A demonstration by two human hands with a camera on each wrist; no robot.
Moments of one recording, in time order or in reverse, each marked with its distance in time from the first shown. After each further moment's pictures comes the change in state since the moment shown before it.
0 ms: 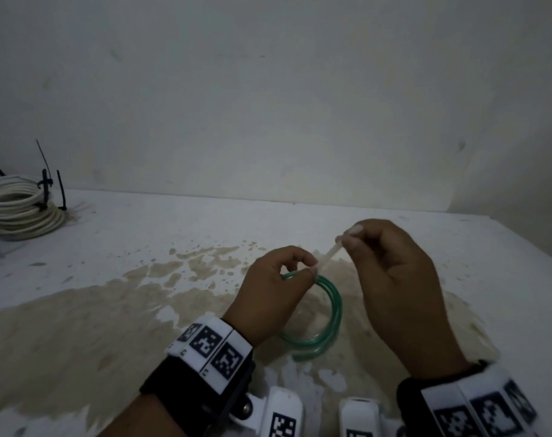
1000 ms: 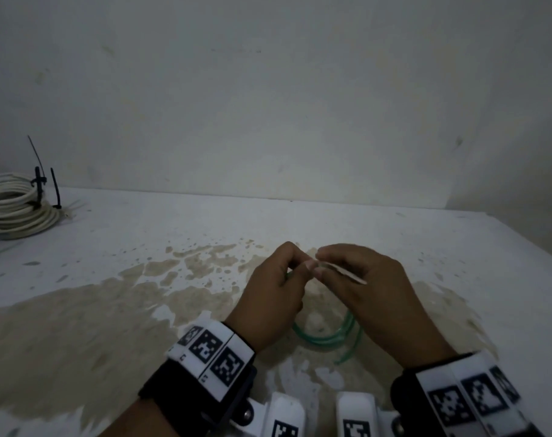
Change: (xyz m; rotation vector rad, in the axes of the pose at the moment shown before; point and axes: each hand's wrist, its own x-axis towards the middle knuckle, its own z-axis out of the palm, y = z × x) left_hand -0.004 -0.006 0.008 -0.102 -0.087 -0.006; right_hand -0.005 0.015 0.005 -0.103 -0.280 0.157
